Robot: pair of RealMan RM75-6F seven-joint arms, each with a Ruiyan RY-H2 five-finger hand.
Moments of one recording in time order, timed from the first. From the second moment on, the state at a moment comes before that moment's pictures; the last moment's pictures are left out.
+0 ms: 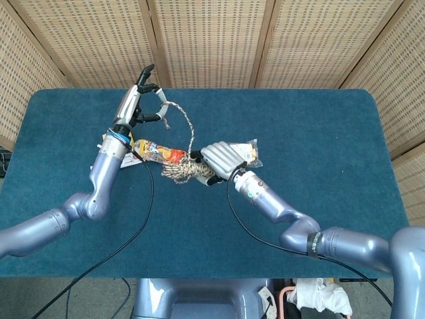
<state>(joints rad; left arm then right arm) -1.01 -1.51 -0.50 -1.17 0.91 0.82 -0.46 1.10 -1.43 0.30 -1.47 -1.09 0.75 0.08</state>
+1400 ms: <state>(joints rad) -0.67 -1.38 -0.07 -1.09 1.50 1.09 -0.60 1.01 -1.23 0.37 -1.63 -0.87 0.82 -0.01</state>
